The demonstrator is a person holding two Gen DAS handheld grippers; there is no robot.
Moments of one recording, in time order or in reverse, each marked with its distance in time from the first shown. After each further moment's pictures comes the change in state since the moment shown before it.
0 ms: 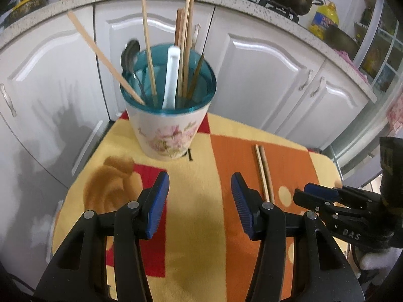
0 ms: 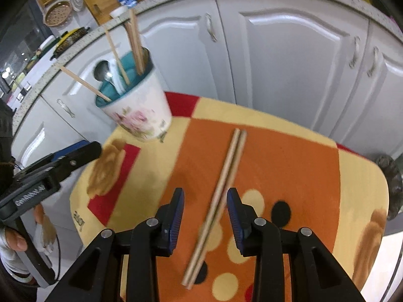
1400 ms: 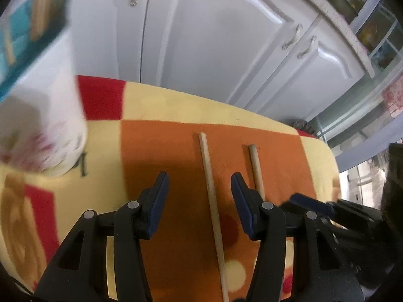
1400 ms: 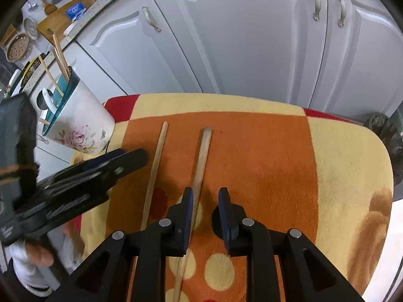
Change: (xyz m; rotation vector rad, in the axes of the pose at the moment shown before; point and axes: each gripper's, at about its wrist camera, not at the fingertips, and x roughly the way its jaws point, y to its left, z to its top) left arm 0.138 -0.085 0.020 0.068 0.231 -0.136; right arm 0.027 -0.081 0.003 0.199 0.056 -0.019
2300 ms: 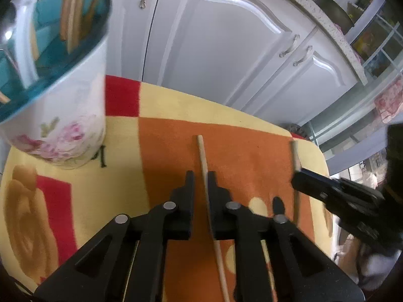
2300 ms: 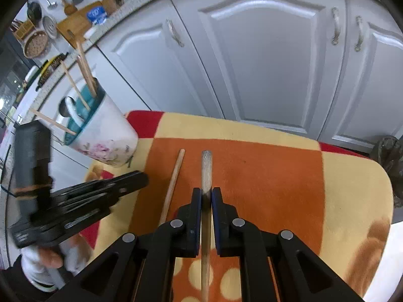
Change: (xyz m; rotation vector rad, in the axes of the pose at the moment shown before) left arm -0.029 0.020 -0.008 -0.033 -0.015 -0.050; right arm -0.016 0.018 0.020 -0.065 -0.073 0.074
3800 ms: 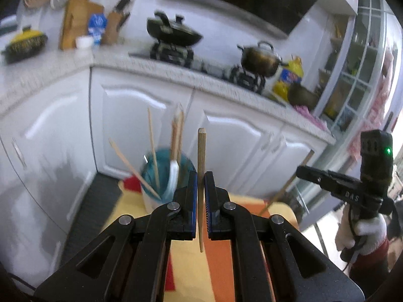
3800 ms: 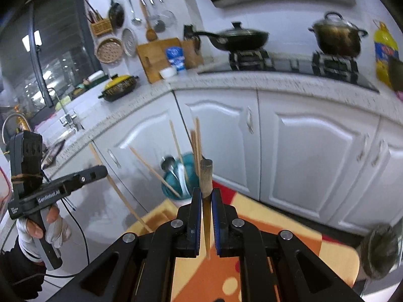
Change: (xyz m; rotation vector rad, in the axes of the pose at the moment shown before) left arm -0.286 0.050 -0.001 0.029 -0.523 0.016; right arm -0.147 0.133 0.048 -0.317 -0.308 0.127
